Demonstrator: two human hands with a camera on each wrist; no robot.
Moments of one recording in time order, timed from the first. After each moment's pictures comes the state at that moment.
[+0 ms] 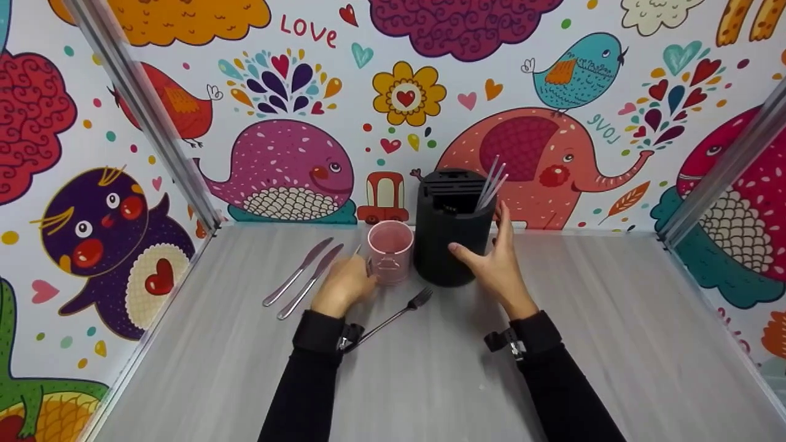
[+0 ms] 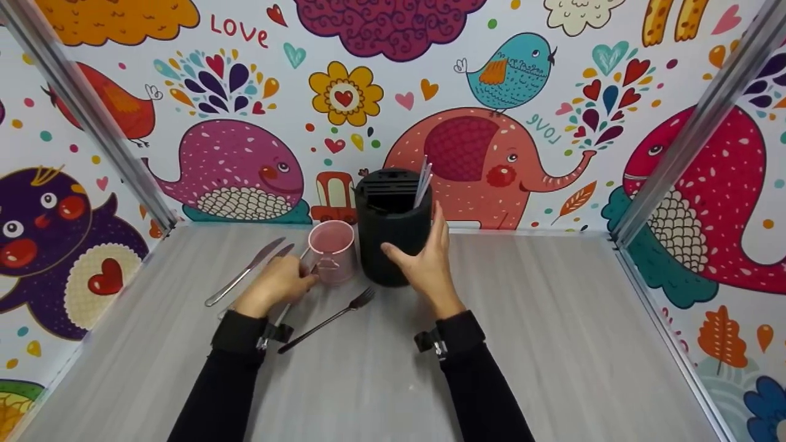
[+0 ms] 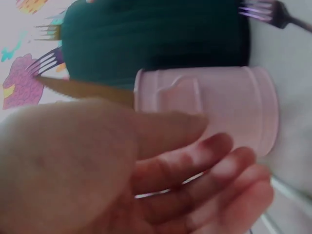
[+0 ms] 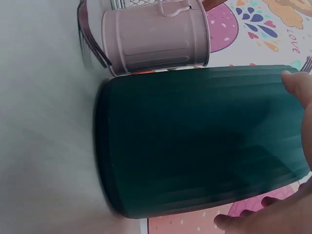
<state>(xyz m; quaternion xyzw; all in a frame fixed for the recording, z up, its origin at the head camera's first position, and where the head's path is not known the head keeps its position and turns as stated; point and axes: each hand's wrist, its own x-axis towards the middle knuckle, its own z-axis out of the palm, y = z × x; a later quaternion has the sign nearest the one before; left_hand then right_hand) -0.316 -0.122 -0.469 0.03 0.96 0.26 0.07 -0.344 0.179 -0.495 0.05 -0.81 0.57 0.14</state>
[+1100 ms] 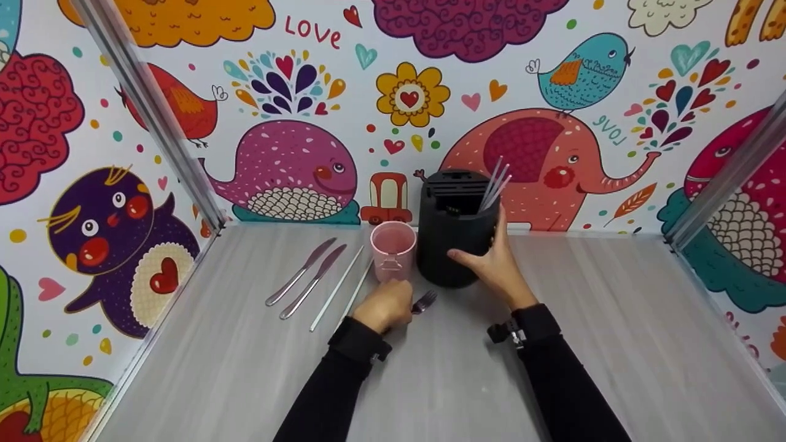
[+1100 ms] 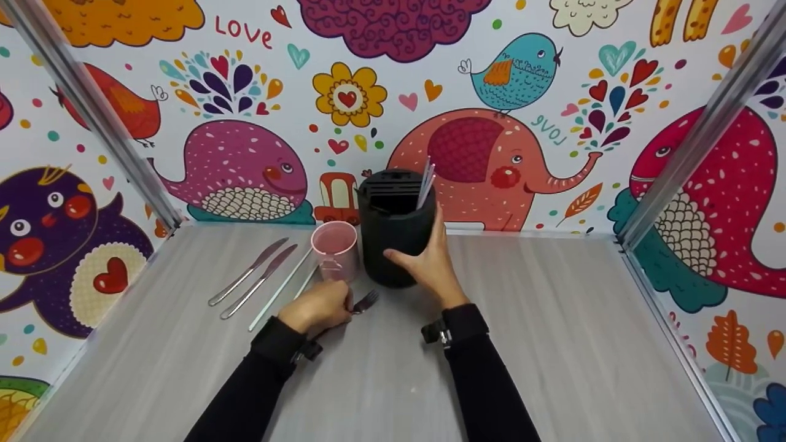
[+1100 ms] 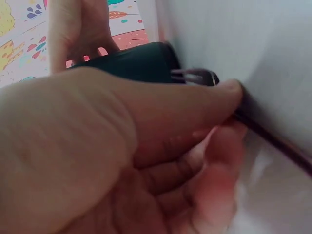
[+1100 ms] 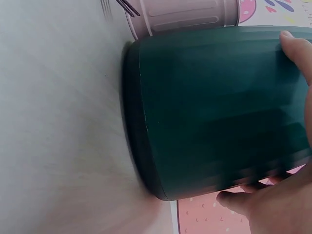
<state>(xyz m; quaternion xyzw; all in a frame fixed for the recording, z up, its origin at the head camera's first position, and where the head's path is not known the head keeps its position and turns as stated) -0.350 -0.066 -0.574 0.17 0.97 0.16 0.09 -0.374 0.189 -0.519 0.07 -0.80 0.59 0.07</state>
